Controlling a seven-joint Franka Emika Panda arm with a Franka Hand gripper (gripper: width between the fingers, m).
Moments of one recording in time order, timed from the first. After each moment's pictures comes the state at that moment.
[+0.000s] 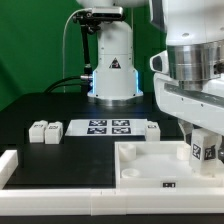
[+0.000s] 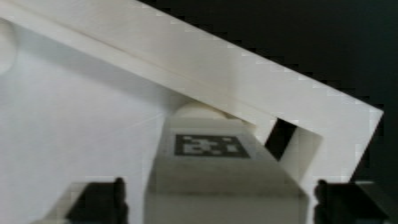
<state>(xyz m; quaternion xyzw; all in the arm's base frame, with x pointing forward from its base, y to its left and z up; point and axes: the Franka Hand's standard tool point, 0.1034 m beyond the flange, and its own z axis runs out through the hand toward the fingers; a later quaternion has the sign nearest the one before) 0.611 0.122 0.069 -0.85 0.53 0.04 0.06</state>
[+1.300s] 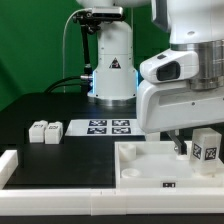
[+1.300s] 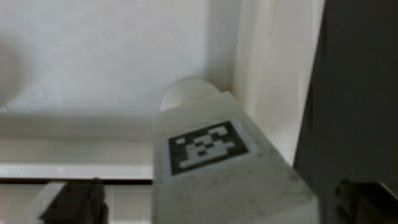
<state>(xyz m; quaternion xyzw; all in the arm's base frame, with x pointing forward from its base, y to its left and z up) 0.611 0.123 0.070 -1.00 -0.05 -0.01 0.06</state>
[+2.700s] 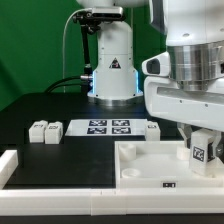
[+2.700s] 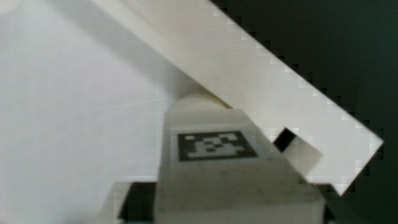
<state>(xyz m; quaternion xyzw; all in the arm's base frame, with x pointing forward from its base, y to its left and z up) 0.610 0.119 0.067 -0.85 0.52 0.02 0.05</state>
